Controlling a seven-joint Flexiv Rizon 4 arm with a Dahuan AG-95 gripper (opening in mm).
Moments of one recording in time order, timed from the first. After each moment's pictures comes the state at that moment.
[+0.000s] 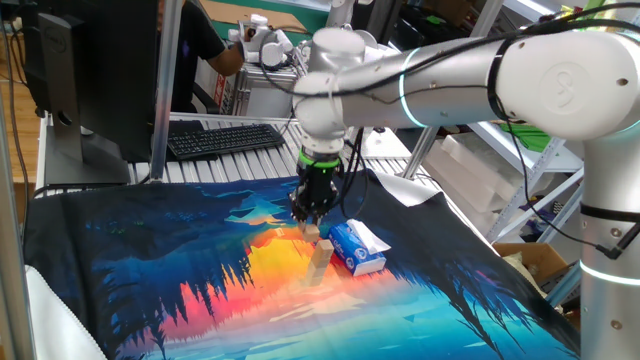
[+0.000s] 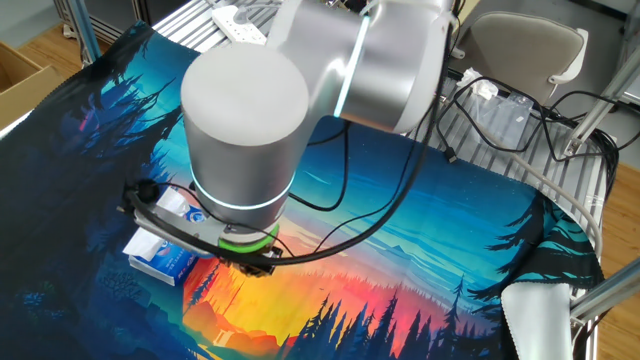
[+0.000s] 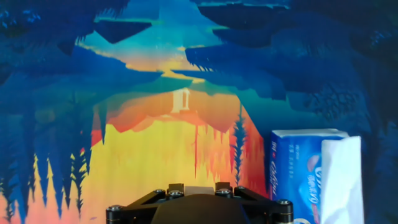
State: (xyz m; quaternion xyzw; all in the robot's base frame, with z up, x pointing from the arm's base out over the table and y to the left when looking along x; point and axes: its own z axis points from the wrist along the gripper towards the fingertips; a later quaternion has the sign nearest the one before) arm 0.657 0.016 0.102 0.06 -0.99 0.06 0.05
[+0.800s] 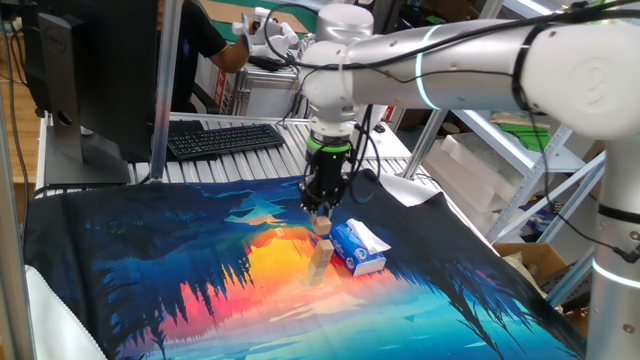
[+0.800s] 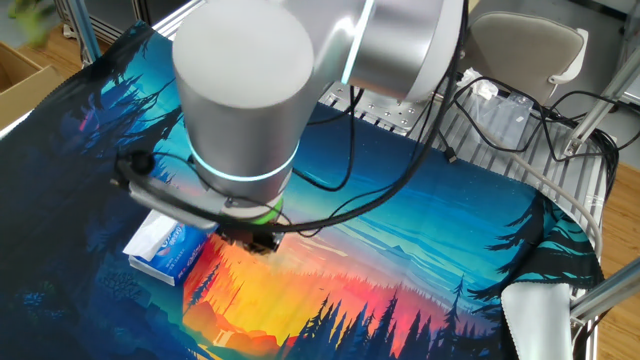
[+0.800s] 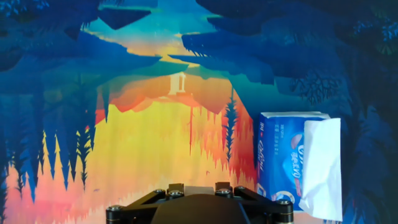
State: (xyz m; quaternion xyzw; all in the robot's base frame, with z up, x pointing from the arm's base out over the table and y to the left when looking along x) arm 0.632 0.009 0.142 0.07 -0.99 0.06 0.07
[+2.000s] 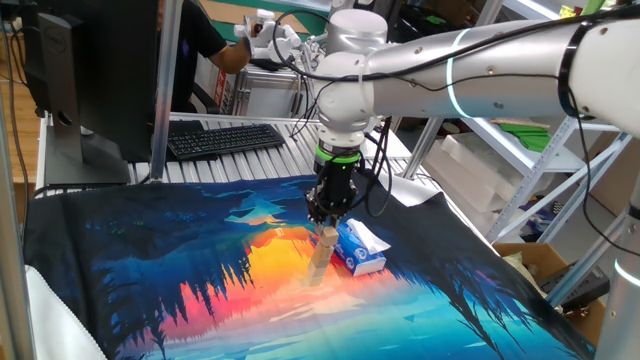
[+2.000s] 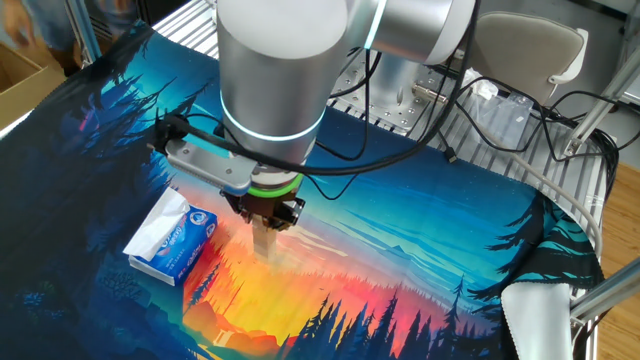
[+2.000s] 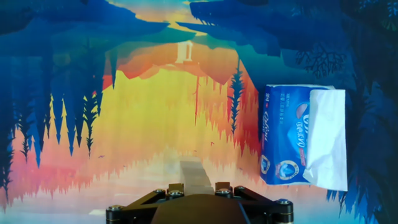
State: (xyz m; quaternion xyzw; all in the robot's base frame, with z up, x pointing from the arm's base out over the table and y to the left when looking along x) arm 0.596 0.011 0.143 0.08 -0.99 0.06 0.06
